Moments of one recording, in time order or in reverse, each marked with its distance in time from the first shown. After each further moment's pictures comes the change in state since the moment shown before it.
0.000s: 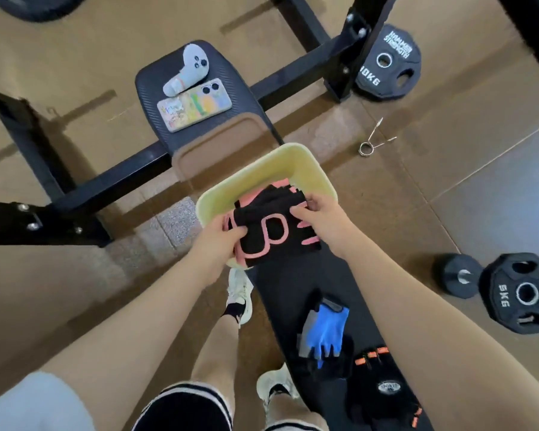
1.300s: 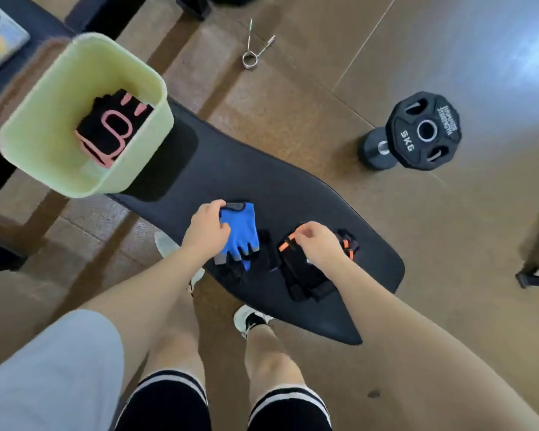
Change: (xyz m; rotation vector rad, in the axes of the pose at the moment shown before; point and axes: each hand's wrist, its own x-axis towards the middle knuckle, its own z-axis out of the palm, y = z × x) left_hand -0.050 -0.163 0.175 1.045 -0.201 0.364; right_hand -0.185 0.281 -0.058 -0.080 0.352 0.386
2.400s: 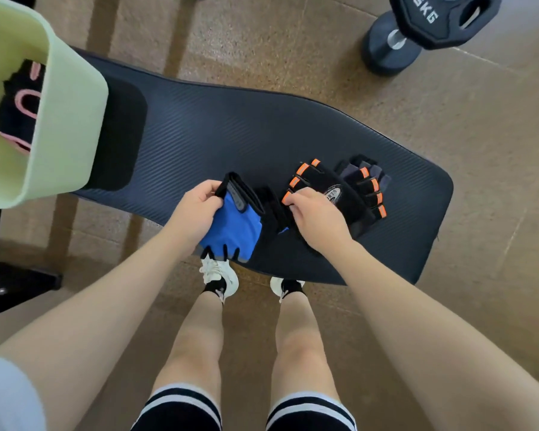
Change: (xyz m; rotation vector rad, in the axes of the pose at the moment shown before) left_hand -0.001 -0.008 0.028 -0.339 -0.210 -0.008; right_hand 0.030 0.079 0.073 -0.224 0.243 -0.389
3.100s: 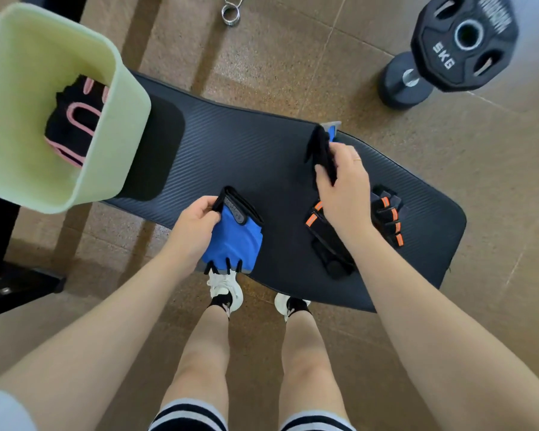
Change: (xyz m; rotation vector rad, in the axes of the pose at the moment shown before) left_hand -0.007 -0.010 -0.042 -0.122 0.127 -0.042; right_hand 0.045 -0.059 -0.057 0.338 0.455 0.036
